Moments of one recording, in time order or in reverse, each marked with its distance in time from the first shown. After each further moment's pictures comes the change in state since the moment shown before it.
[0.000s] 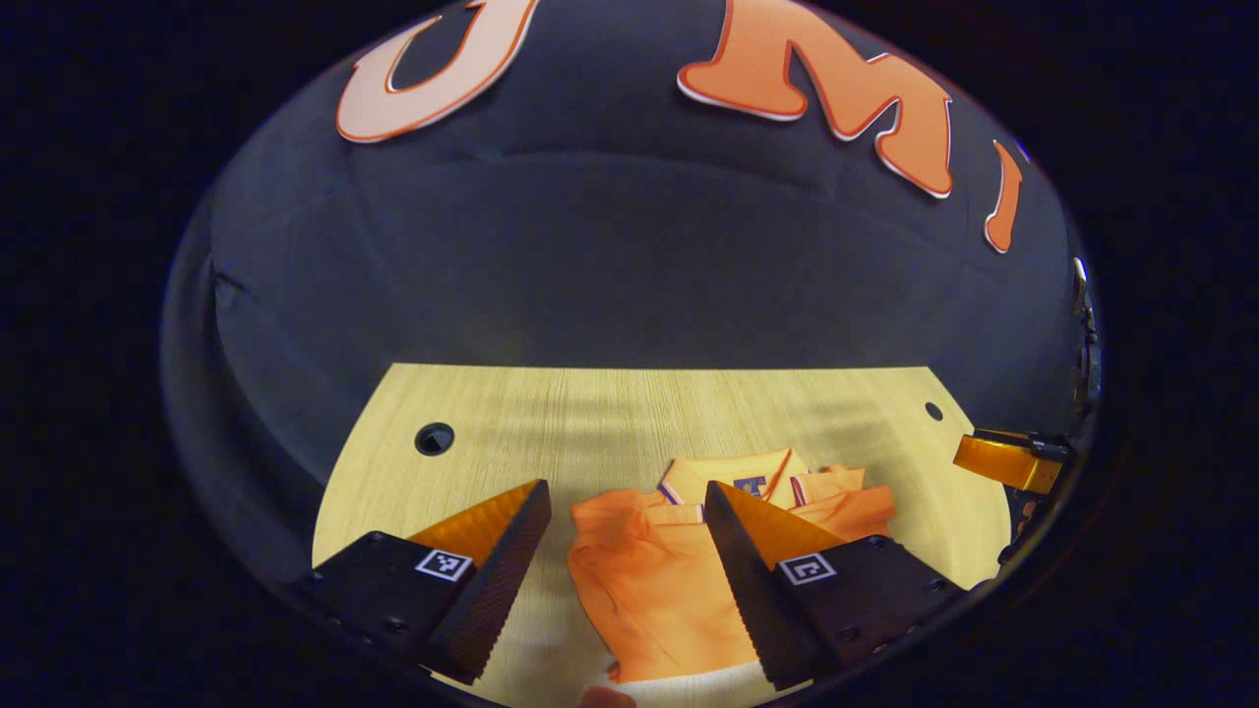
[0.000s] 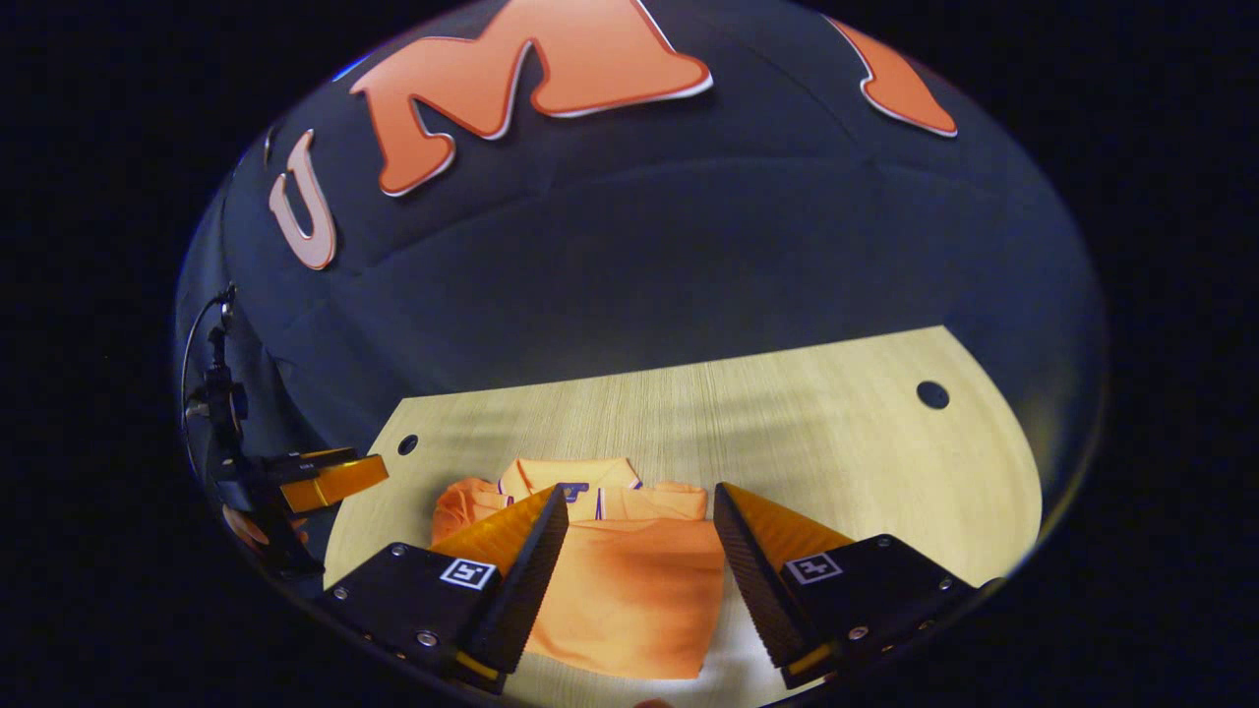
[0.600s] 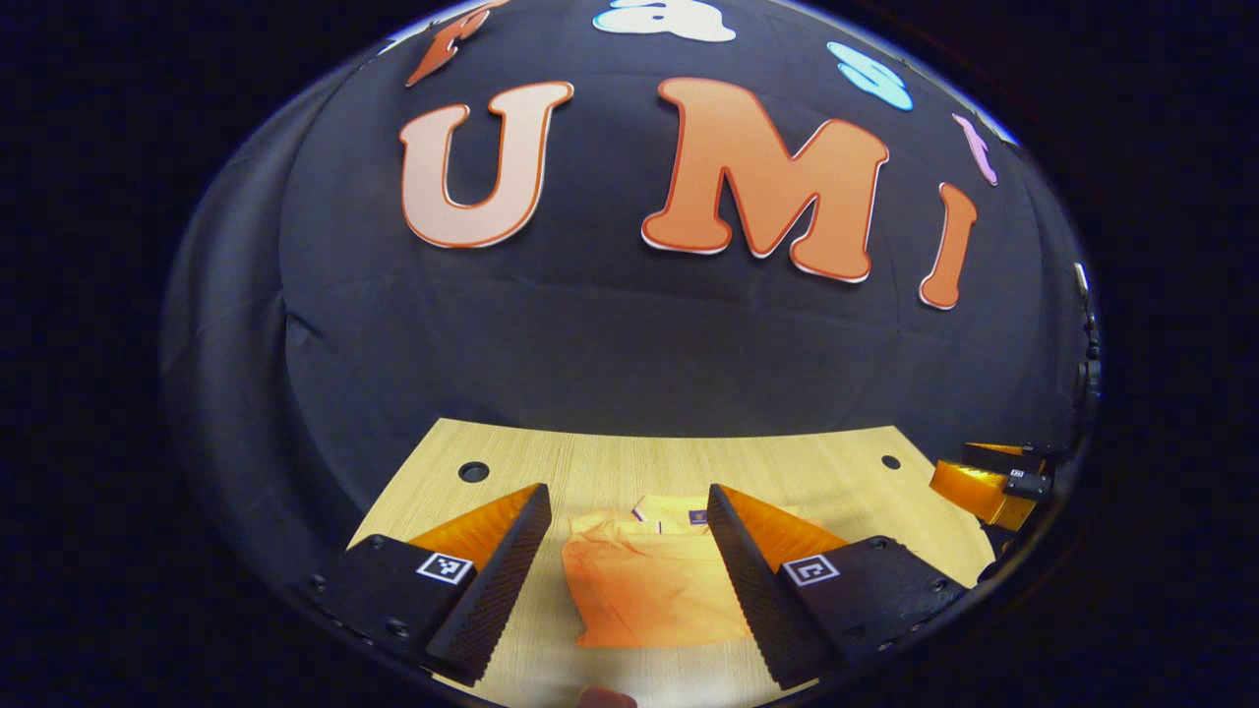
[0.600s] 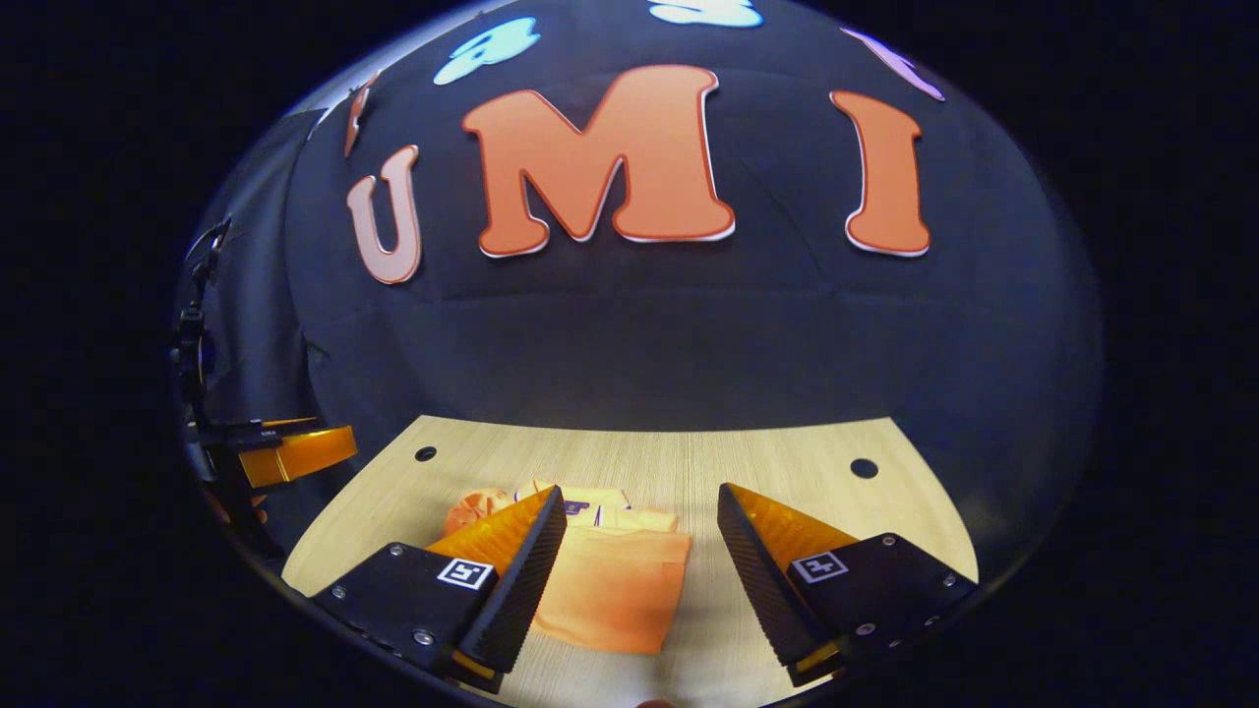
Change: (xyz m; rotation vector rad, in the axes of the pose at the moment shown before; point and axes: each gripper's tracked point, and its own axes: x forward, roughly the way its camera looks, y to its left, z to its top) left arm -0.157 -0.036 0.016 -0.029 -0.271 0.041; right arm -0.129 0.019 0.018 -0.166 -0.252 -0.017
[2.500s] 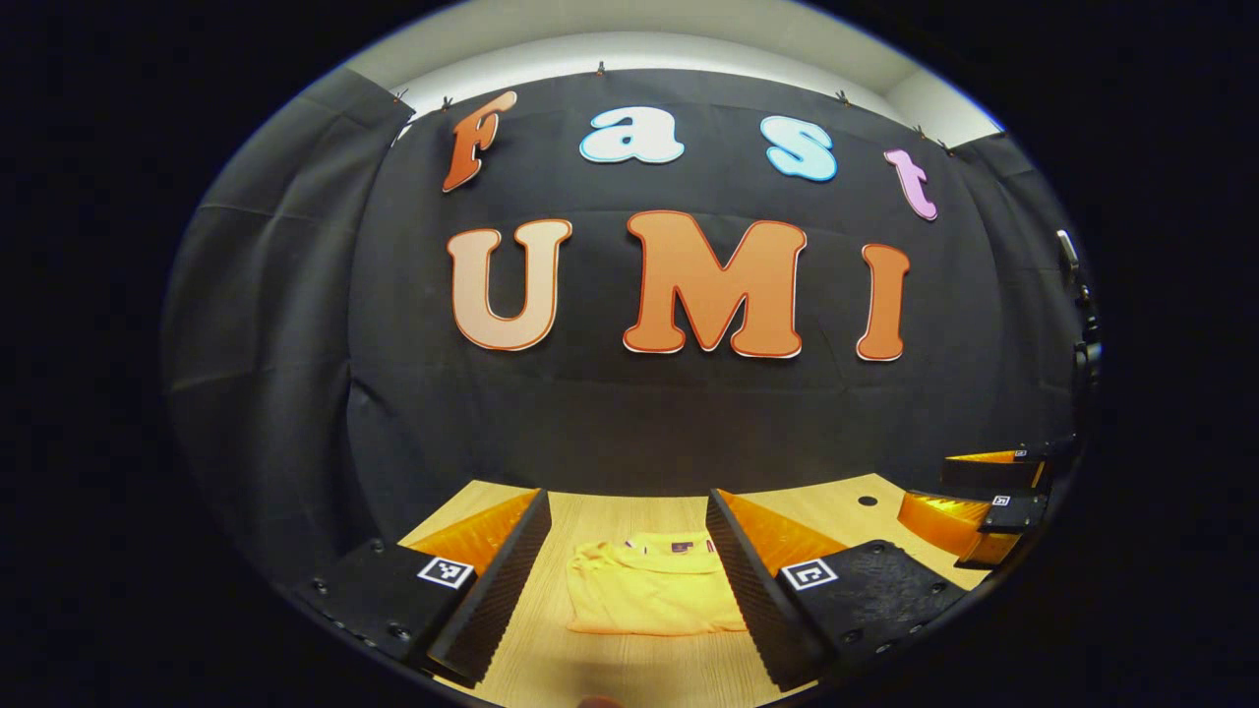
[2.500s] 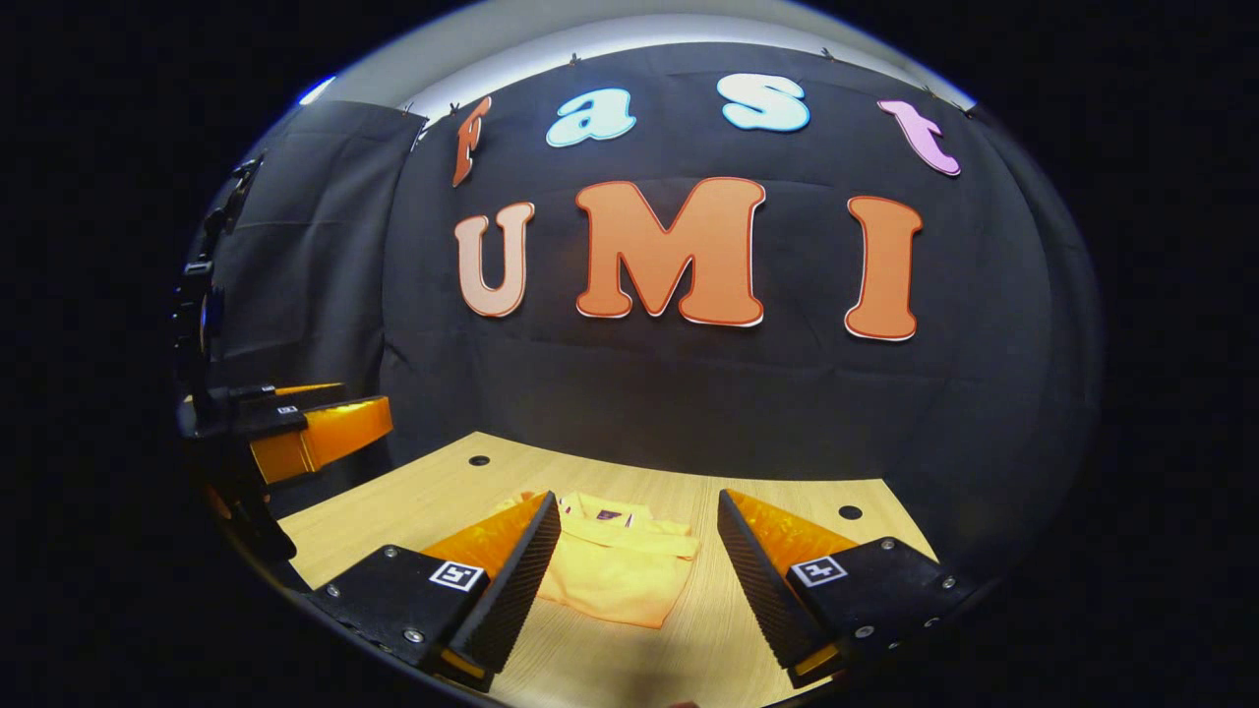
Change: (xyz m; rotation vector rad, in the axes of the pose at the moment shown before) left arm -0.155 -0.051 -0.015 0.045 -0.313 0.053; right arm -0.126 0.025 -0.018 -0.090 -0.235 0.098
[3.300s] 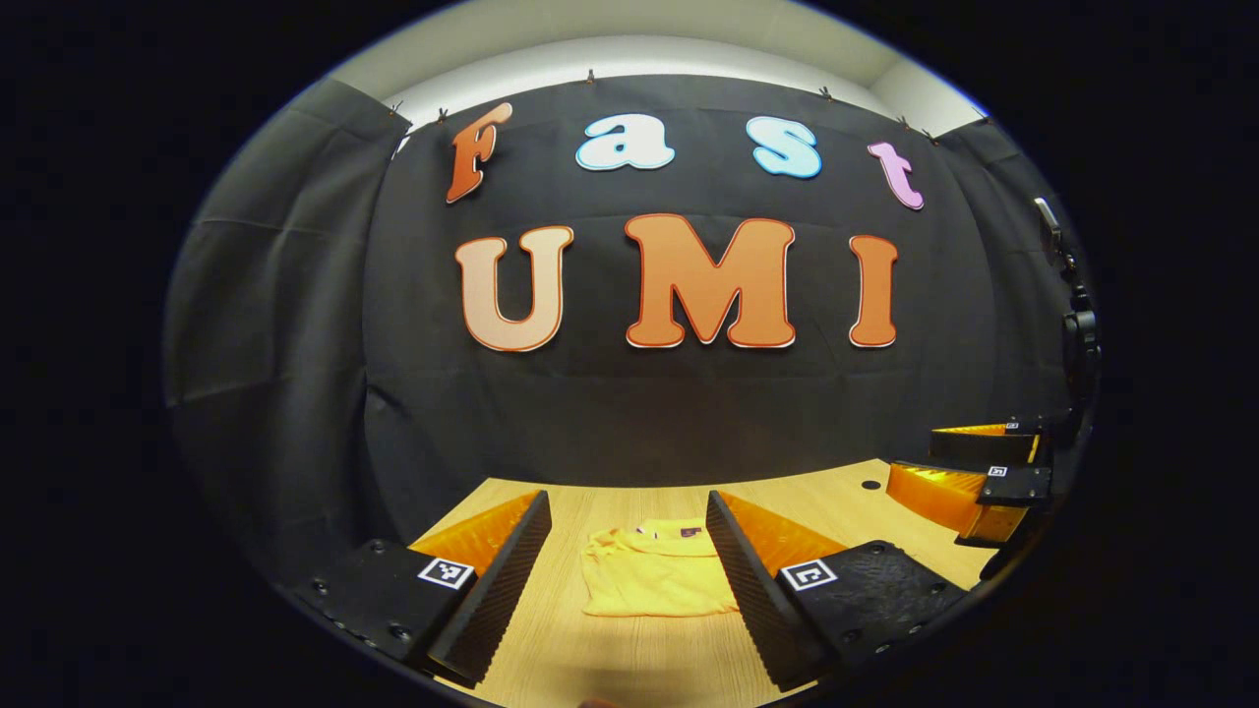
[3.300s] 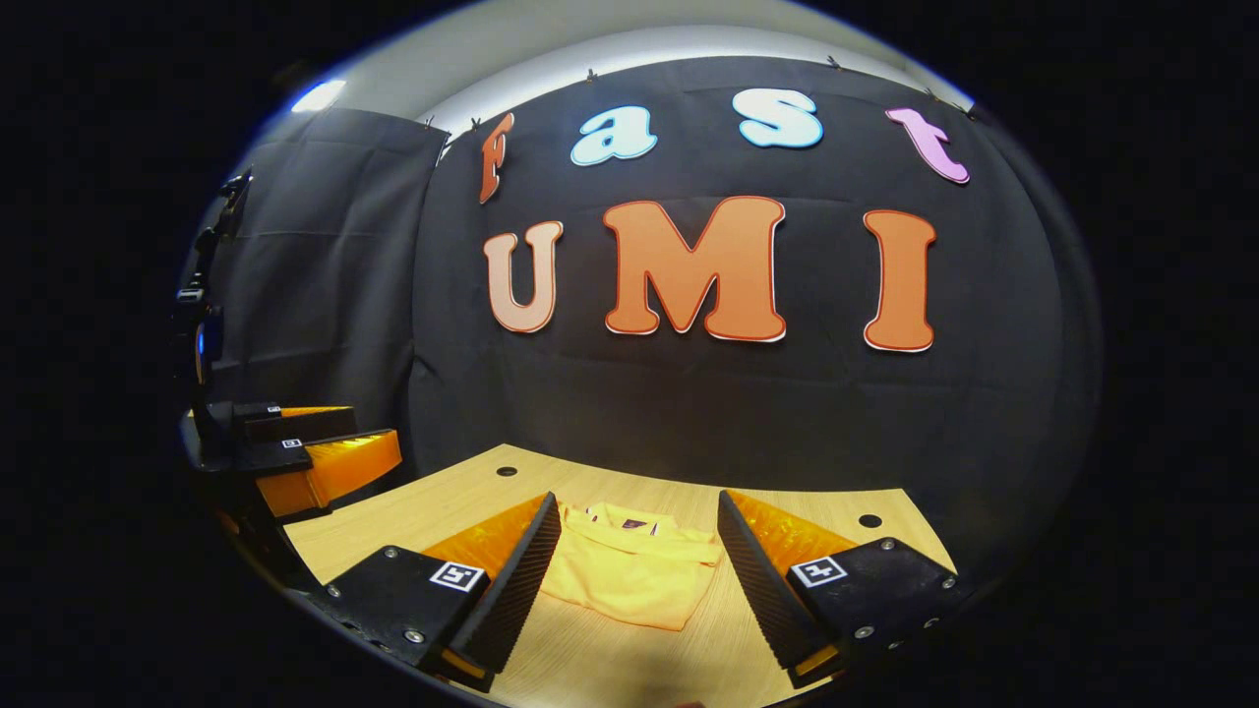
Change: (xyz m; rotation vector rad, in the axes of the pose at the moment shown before) left arm -0.035 0.007 -0.007 0.048 -0.008 0.012; right arm -0.016 0.021 0.004 0.002 -0.047 0.046
